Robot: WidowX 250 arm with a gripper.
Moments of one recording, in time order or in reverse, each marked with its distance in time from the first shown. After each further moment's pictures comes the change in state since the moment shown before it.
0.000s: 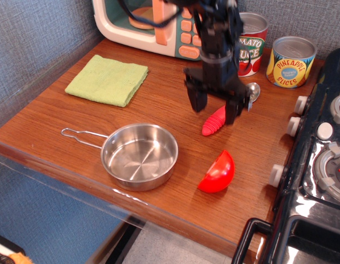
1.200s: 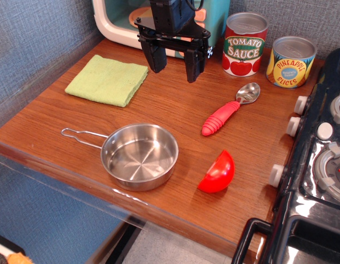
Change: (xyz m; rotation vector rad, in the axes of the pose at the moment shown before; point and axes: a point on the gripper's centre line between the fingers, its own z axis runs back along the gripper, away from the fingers) arm -0.020 0.044 0.072 -0.028 0.007 0.069
